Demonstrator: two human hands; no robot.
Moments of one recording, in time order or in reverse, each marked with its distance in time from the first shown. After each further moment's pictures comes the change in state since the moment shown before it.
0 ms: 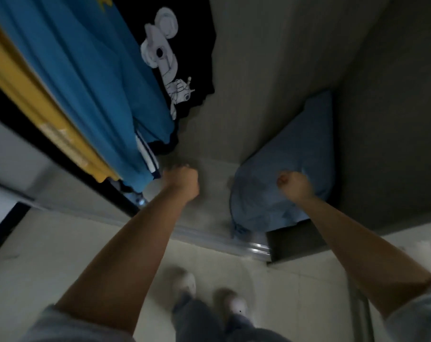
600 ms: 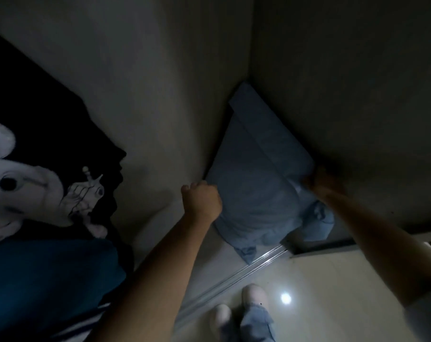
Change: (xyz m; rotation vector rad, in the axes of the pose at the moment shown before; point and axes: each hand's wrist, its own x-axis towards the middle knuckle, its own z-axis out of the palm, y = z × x) left_hand 0.216 0.089 -0.019 0.064 0.197 0.691; right_hand 0.097 0.088 0.012 0.206 0.271 0.806
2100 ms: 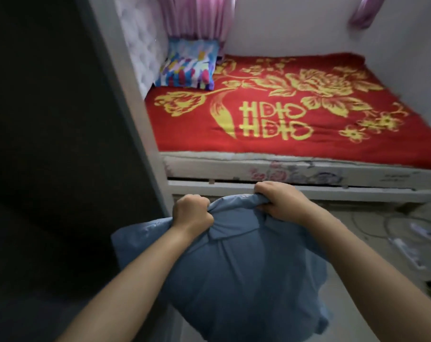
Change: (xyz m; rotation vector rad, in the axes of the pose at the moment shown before) left_hand -0.160 0.320 -0.066 -0.059 0.054 1.059; right_hand -0.341 0.249 -0.136 -0.062 0.370 0.080
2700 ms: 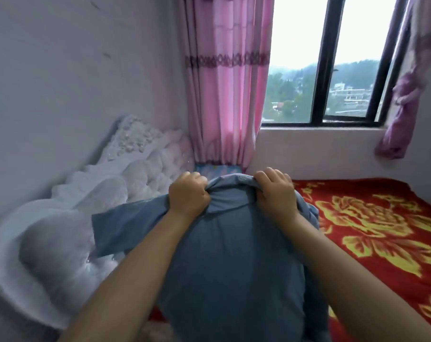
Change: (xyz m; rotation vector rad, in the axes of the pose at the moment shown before) left_hand 0.428 0.031 -0.236 0.033 0.908 0.134; right_hand 0.379 0.154 -0.246 -0.117 1.079 -0.188
